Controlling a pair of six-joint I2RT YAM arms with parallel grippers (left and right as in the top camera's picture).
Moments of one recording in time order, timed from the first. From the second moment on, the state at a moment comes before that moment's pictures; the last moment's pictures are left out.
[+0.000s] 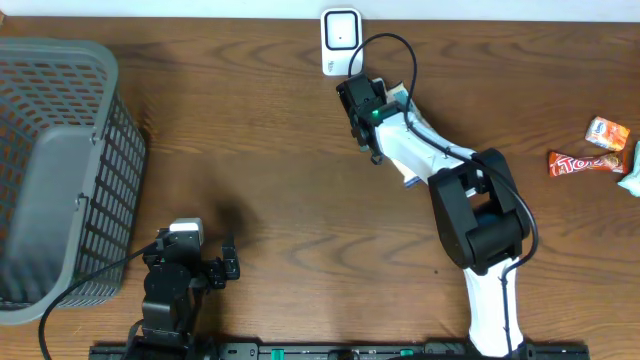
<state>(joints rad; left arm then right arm) -0.17 0.15 0.24 -0.61 -0.13 -0.14 0.46 2.25 1.56 -0.57 0.46 0.17</state>
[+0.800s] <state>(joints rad) -0.17 0.15 0.24 -0.61 -0.13 -0.14 0.40 1.91 1.60 -0.68 -0.86 -0.01</state>
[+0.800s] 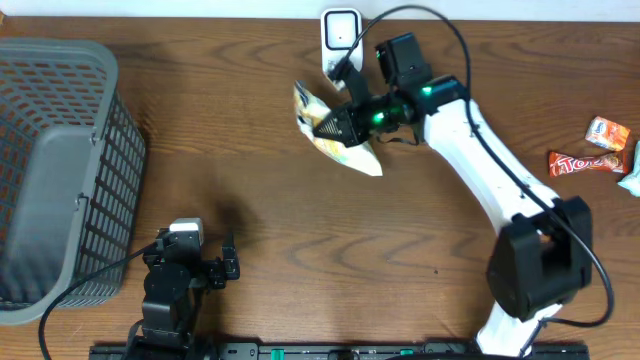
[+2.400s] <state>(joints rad) -0.17 0.15 0.24 -0.61 -0.13 -0.14 0.33 2.57 2.03 0.99 -0.68 1.02</state>
